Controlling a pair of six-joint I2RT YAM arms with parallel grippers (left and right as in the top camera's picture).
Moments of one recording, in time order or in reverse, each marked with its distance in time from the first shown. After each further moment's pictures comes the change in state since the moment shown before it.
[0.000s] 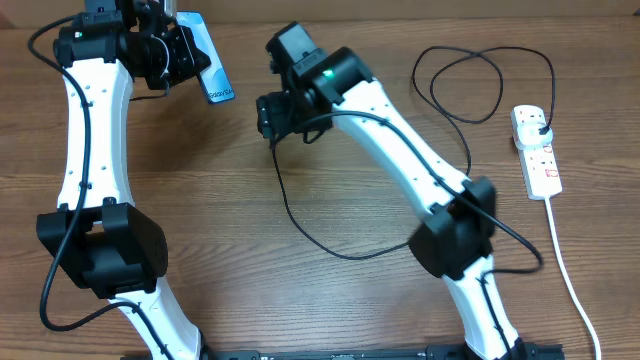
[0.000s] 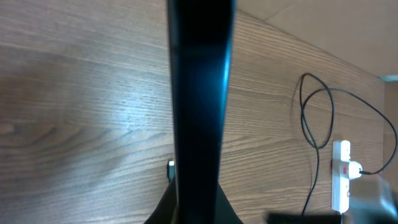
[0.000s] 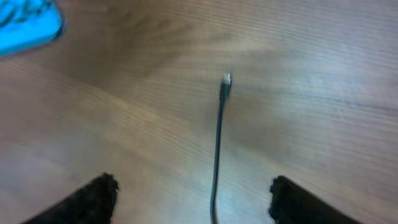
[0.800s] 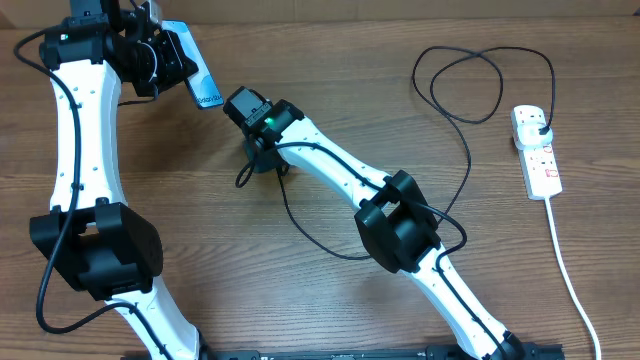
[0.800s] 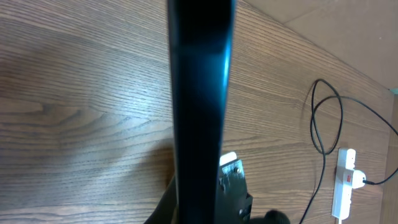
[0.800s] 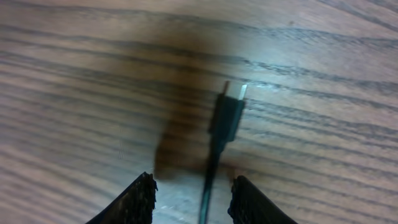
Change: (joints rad) left arm 0.039 0.000 0.000 -0.045 -0.018 -0.018; right arm 0.128 0.283 0.006 0.132 0.278 -0.024
